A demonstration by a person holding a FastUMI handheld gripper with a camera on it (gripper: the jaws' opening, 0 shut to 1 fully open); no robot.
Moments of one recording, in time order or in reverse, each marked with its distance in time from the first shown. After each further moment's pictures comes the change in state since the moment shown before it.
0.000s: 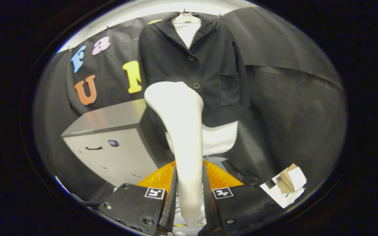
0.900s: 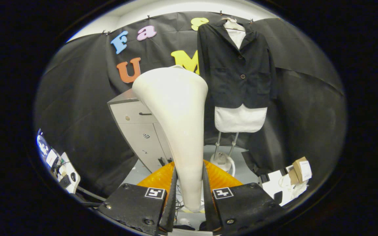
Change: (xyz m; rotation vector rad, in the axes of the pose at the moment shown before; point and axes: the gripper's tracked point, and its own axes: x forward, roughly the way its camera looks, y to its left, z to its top) arm -0.117 0.102 -0.119 -0.140 0.087 0.158
